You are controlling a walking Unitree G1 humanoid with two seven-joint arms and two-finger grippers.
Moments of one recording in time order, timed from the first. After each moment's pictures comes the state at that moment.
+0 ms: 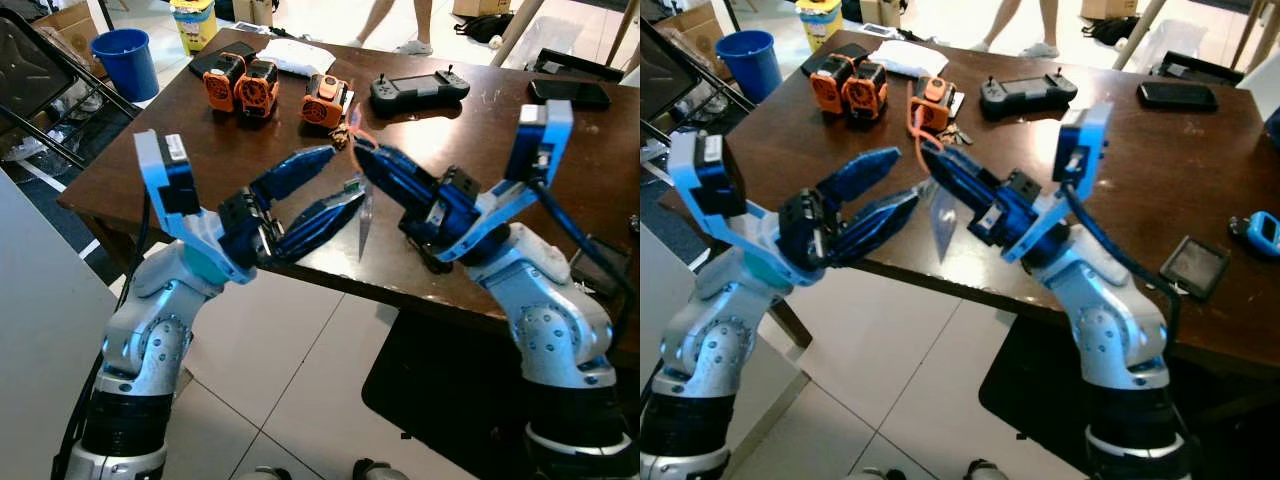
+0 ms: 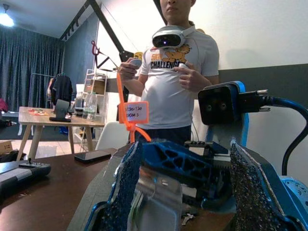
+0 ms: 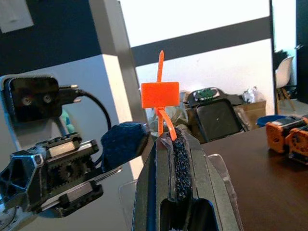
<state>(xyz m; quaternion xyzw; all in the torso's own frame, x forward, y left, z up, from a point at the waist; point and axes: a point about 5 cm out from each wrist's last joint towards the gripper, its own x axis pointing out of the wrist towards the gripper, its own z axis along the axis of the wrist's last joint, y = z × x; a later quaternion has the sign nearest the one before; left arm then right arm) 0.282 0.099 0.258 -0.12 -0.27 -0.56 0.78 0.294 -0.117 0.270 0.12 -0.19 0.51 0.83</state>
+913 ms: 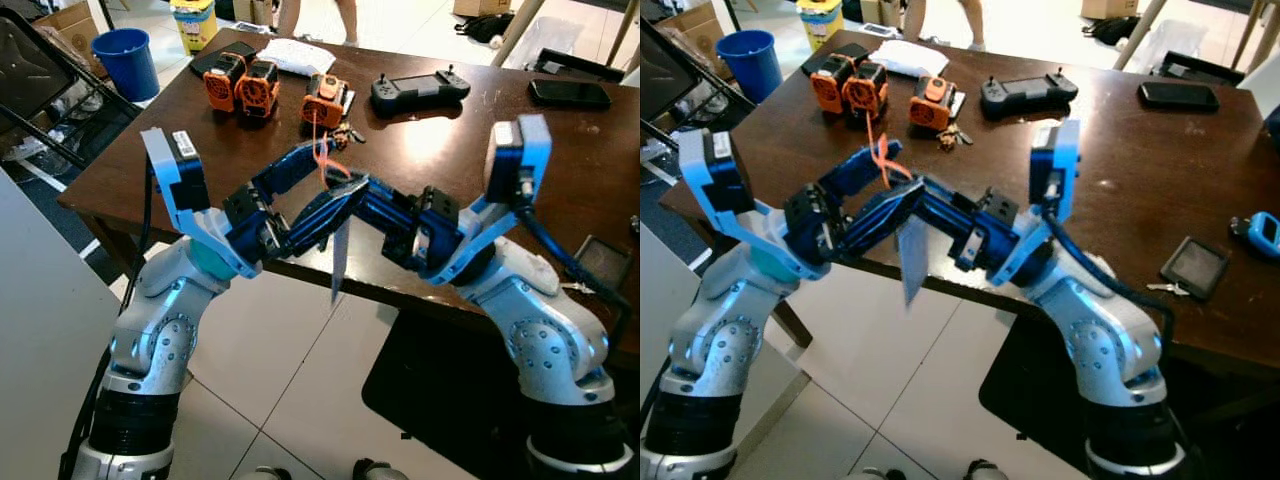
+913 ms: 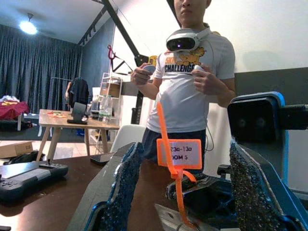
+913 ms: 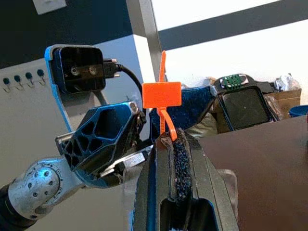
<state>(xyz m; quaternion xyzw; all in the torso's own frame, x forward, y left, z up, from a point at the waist) 0.285 0.098 0.261 -0.12 -0.28 -0.52 0.79 0.279 -0.107 0.260 0.10 -0.16 0.55 0.81</state>
